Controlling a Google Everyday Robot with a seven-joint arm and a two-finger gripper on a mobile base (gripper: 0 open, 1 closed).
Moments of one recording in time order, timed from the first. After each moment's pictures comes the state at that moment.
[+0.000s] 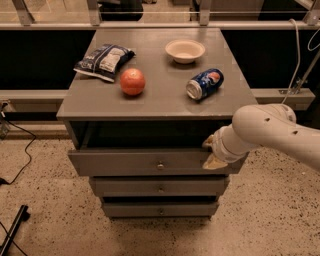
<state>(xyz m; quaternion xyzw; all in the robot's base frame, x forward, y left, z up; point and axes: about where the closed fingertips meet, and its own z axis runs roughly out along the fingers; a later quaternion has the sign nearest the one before) 0.557 -0.164 0.667 -0.68 0.70 -0.03 0.22</state>
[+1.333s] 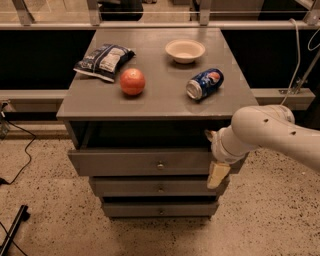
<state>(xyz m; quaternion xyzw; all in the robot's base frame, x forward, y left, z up) 0.556 -0.162 0.665 -0.69 0.69 -0.03 0.22</state>
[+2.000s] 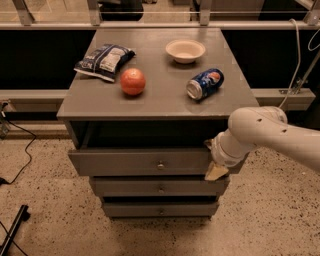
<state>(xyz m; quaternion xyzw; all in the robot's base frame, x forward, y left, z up) 0.552 -0.173 0.633 -0.69 0.70 0.00 0.17</state>
